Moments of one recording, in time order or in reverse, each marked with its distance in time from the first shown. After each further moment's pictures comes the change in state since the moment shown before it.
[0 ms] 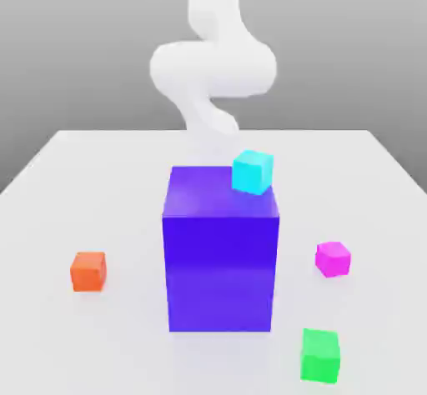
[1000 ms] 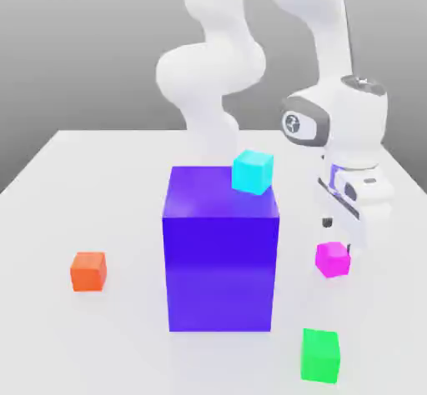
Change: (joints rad) arm 0.667 0.834 0.073 -0.581 -0.012 0.691 -0.953
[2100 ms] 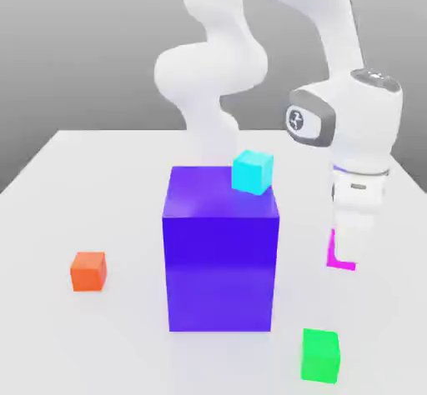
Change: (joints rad) arm -0.143 -0.098 -0.065 0.157 -0.055 -0.259 0.581
